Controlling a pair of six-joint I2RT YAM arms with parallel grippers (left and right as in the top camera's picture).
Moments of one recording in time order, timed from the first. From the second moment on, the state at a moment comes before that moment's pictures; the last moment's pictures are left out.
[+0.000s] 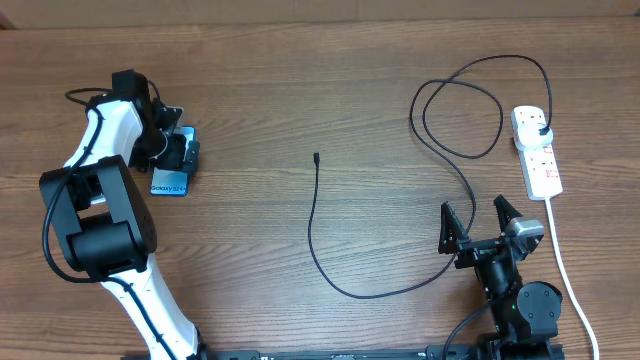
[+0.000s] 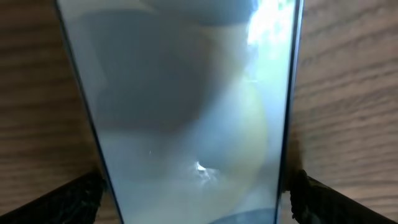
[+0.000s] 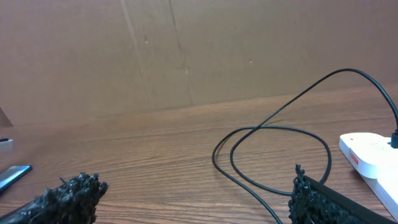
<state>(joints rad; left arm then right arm) 0.23 2.17 1.59 -0.92 0.02 0.34 0.06 0.01 0.02 -0.02 -0.12 0.20</state>
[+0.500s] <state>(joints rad) 0.23 2.17 1.58 -0.86 0.05 0.34 0.06 0.01 0.02 -0.02 -0.12 0.20</state>
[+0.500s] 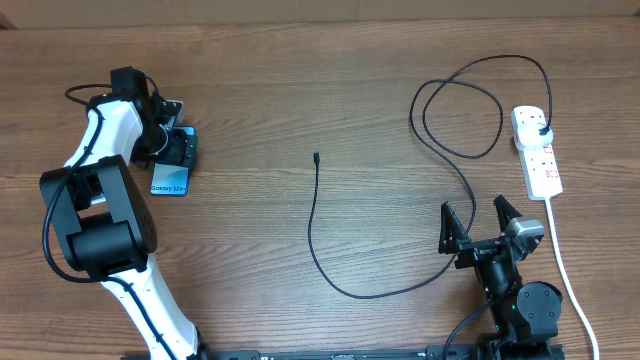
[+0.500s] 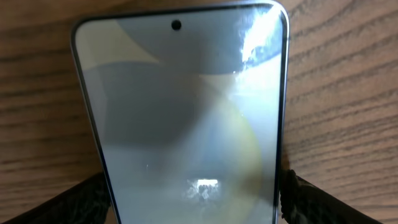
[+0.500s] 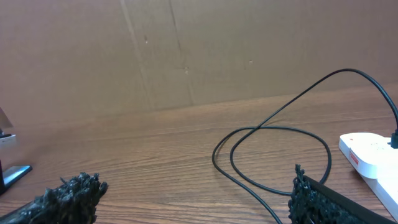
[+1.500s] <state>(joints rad) 0.22 2.14 1.52 -0.82 0.05 0.23 0.06 0.01 0.02 -0.02 -0.12 0.20</state>
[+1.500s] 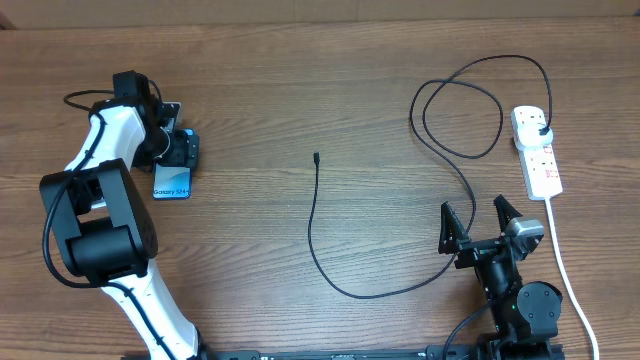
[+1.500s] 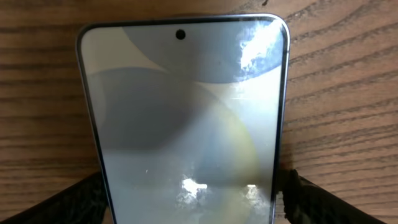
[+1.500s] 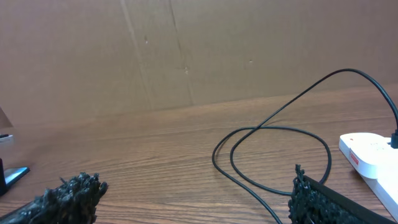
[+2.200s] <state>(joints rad) 0.22 2.13 1.51 -0.84 0.03 0.18 0.06 0.01 0.02 -0.02 -0.12 0.20</state>
